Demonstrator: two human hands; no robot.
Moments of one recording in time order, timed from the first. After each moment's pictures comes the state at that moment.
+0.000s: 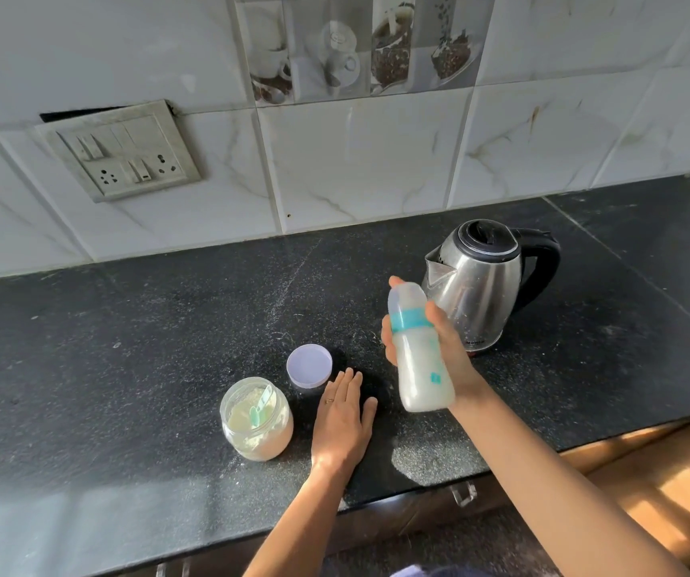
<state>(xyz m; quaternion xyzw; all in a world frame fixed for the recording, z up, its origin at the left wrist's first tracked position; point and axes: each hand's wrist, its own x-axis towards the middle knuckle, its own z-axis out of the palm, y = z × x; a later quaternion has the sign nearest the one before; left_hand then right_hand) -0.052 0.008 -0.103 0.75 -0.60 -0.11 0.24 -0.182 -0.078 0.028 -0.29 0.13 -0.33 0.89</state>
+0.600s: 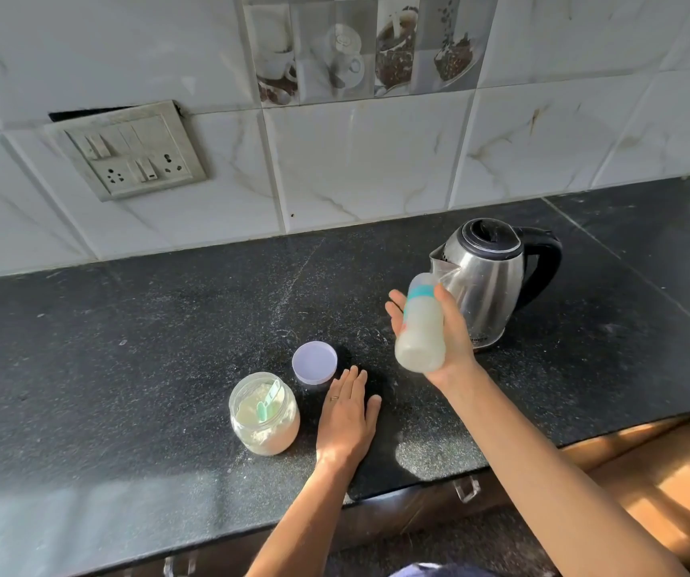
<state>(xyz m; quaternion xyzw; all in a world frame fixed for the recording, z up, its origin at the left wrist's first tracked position) -0.049 0.012 -0.103 0.74 -0.62 -0.11 0.23 -0.174 -0.082 0.033 -0.19 0.24 -0.42 0.85</state>
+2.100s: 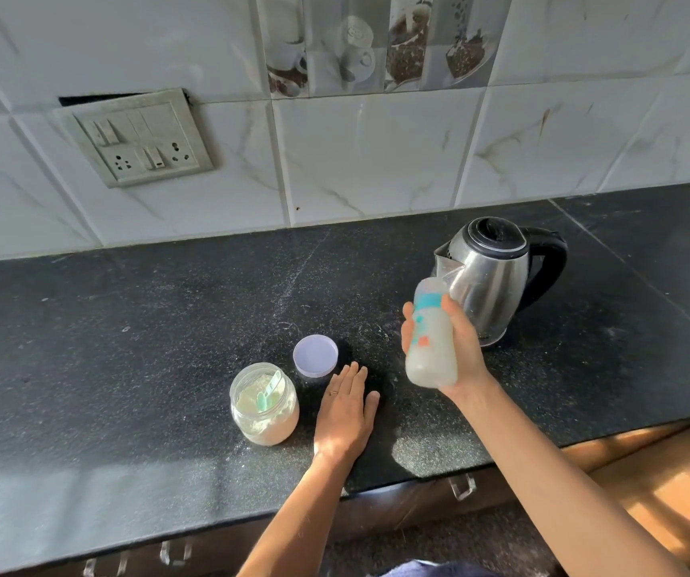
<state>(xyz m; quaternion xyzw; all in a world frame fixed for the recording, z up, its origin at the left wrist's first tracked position) -0.050 0.016 -0.104 0.74 -0.61 -0.13 0.24 -0.190 -0.074 0.025 -0.19 0.22 -0.38 0.88</state>
